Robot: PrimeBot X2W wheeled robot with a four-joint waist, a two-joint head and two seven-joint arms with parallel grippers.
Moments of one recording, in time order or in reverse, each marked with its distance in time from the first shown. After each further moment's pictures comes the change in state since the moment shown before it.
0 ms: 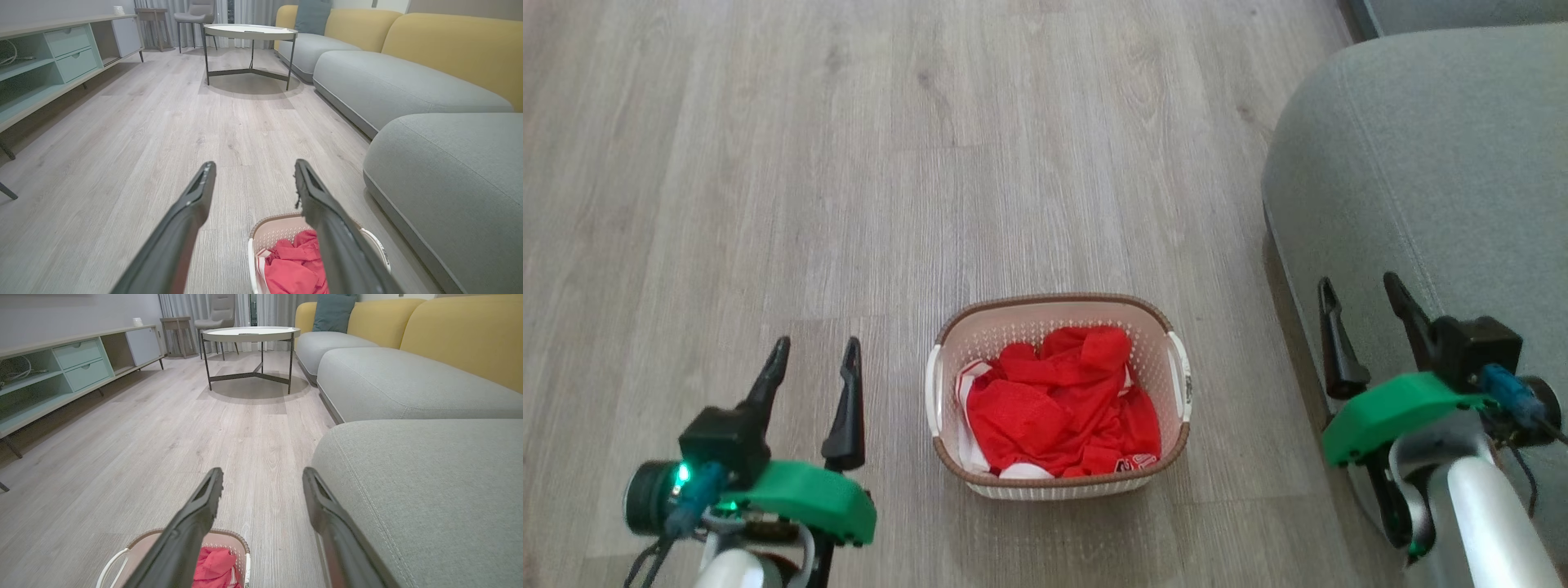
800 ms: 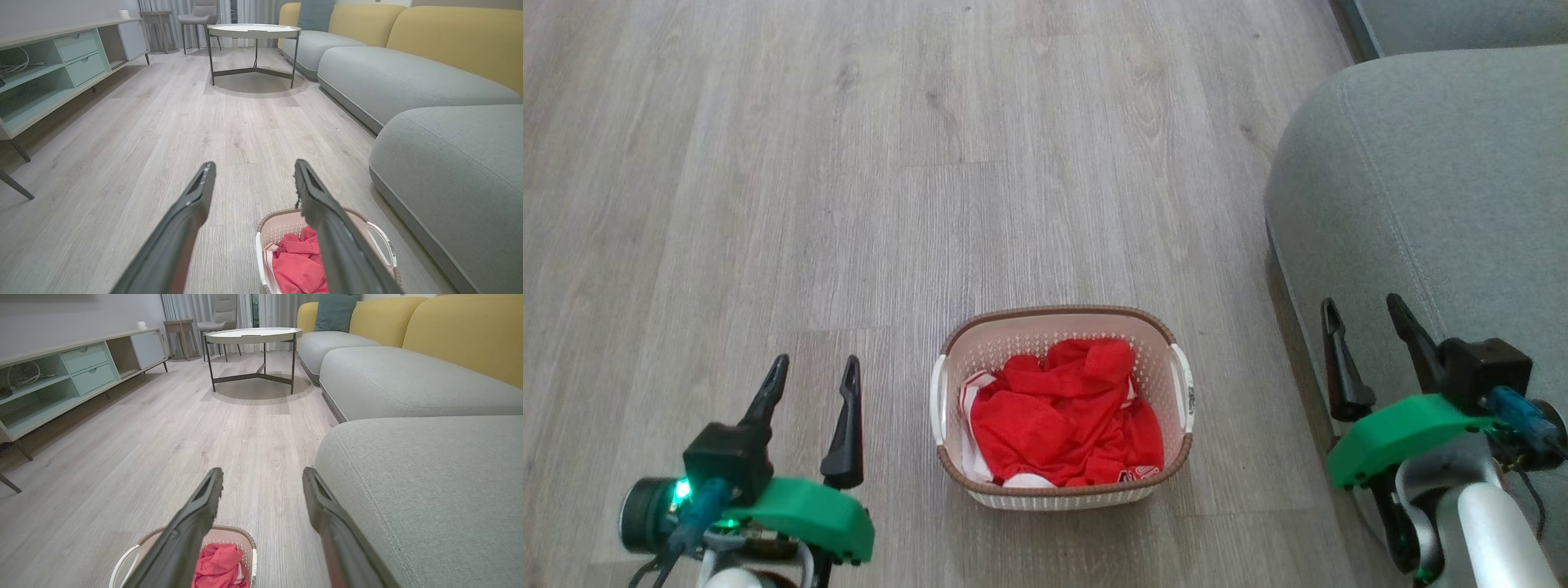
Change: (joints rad) left arm 0.046 0.028 -0.019 -0.041 0.020 0.035 0.027; right arm 0.083 0.007 -0.009 -0.093 0.020 0.000 0.050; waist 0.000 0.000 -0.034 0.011
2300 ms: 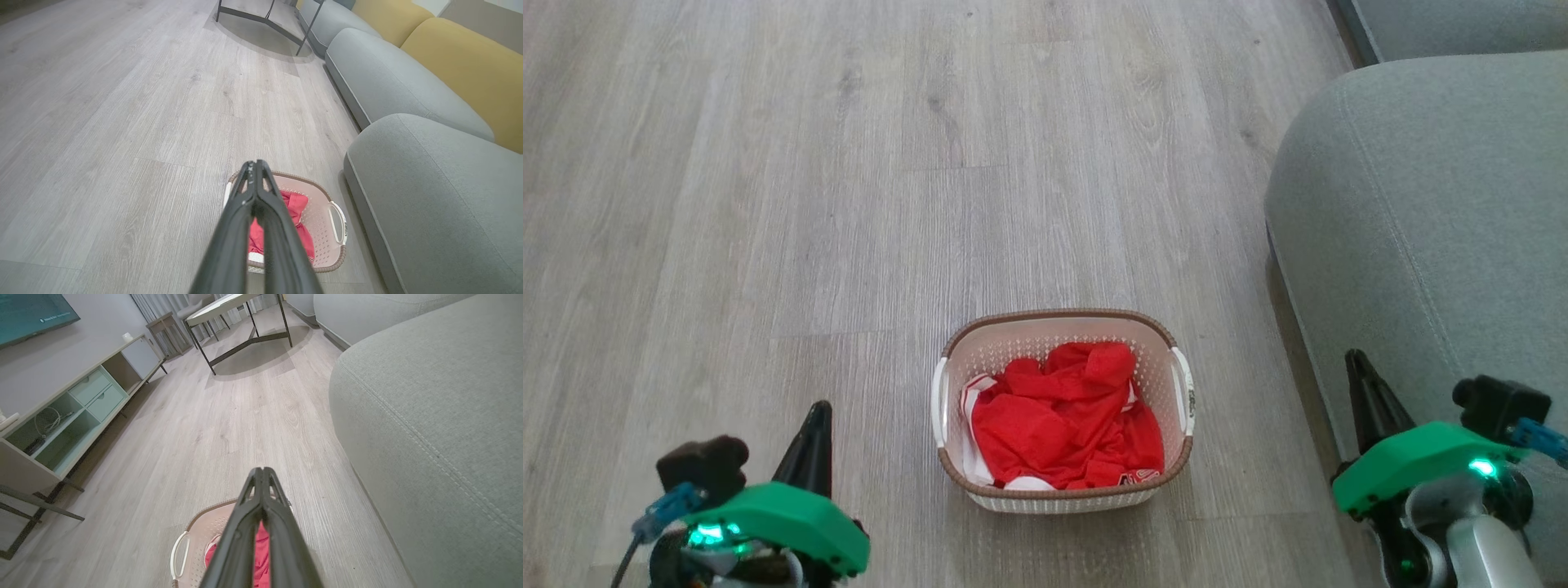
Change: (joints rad) left arm 0.029 -0.056 0.044 0.107 -0.283 -0.056 0.032; right arm 0.036 0.008 -0.013 0.102 0.312 0.000 0.030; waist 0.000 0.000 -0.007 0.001
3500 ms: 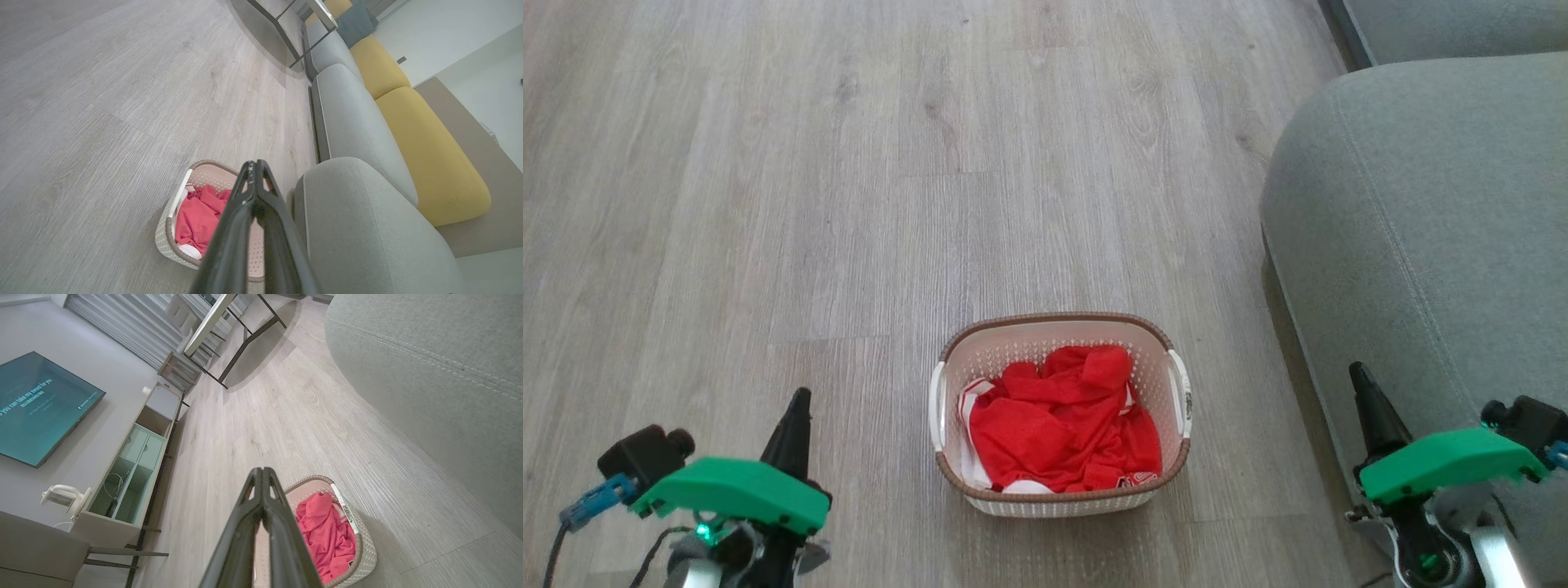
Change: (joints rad) left arm -0.039 -0.060 0.128 0.063 -0.369 -0.078 0.048; right arm -0.005 -0.003 -0.015 0.054 0.427 0.000 0.027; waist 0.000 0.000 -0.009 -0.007
